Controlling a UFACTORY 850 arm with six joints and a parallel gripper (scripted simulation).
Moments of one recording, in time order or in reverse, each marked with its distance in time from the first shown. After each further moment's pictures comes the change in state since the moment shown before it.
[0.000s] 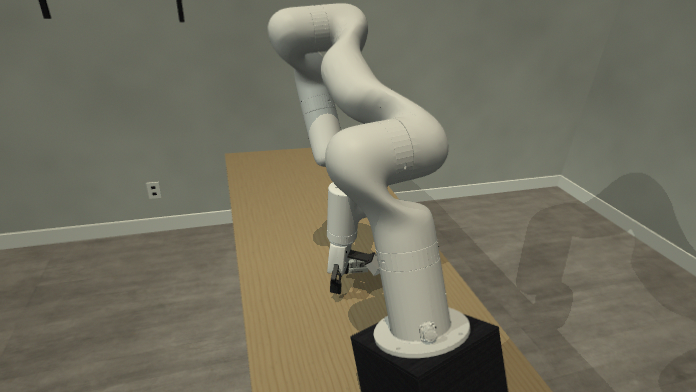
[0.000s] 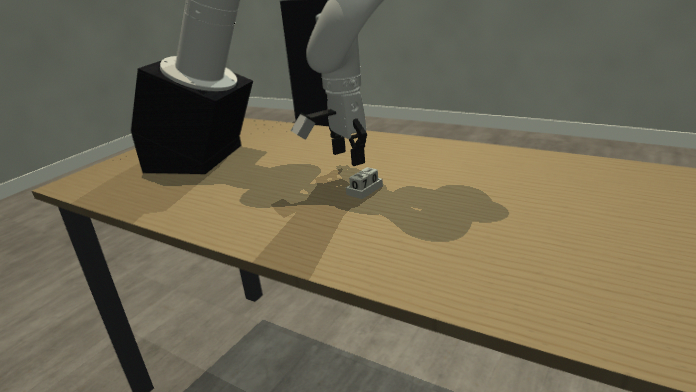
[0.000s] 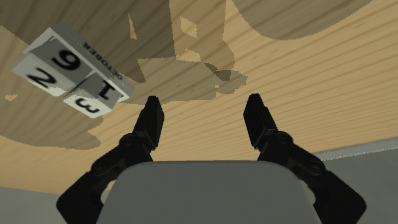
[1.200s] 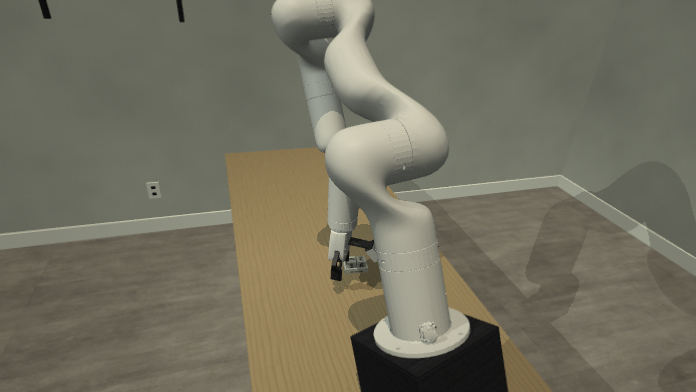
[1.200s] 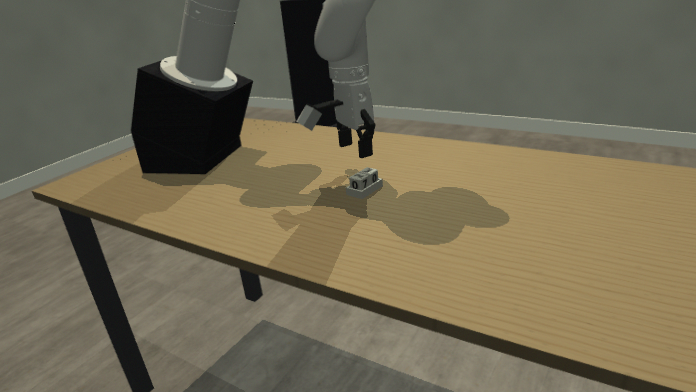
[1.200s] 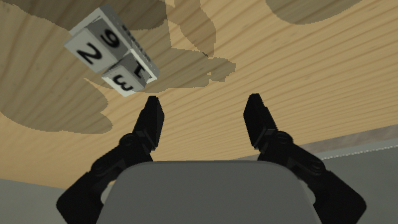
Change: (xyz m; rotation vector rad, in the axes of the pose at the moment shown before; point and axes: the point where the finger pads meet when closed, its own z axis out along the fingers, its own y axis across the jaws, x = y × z) arm -0.006 -0.026 -0.025 0.001 0.000 0.000
